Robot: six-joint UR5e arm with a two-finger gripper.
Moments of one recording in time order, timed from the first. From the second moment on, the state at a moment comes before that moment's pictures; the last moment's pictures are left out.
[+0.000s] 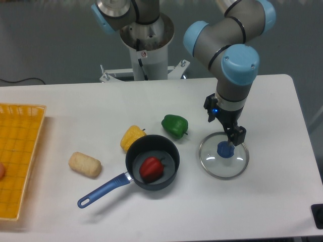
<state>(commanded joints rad) 2.68 -1.90 -1.57 -1.20 1.54 1.65</state>
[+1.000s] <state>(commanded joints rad) 2.79 -1.98 -1.61 -1.16 1.54 1.63</state>
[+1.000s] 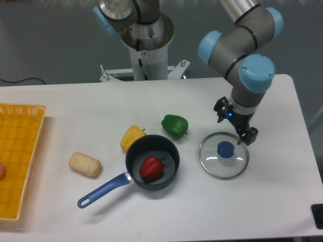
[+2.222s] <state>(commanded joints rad) 2.72 -2.07 -1.58 -1.07 1.54 2.17</state>
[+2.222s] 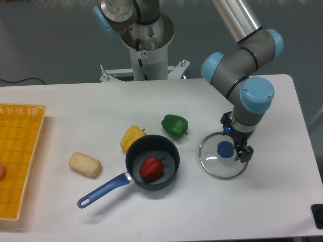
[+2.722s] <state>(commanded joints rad) 2.71 -2.09 -1.58 -1.06 1.54 2.17</state>
